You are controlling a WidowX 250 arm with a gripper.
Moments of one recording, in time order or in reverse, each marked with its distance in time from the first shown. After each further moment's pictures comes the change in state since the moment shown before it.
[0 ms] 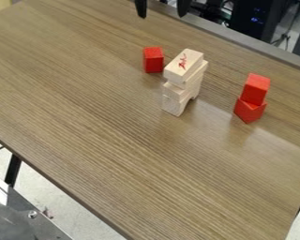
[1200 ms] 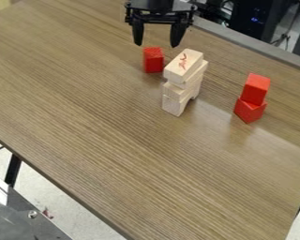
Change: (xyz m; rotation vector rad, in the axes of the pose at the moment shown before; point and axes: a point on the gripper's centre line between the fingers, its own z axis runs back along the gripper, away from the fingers) arm -0.013 0.008 -0.059 0.106 0.099 -0.028
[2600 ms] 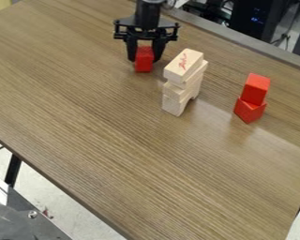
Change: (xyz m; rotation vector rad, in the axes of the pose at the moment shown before) arm 0.006 0.019 -0.023 0.020 0.092 0.068
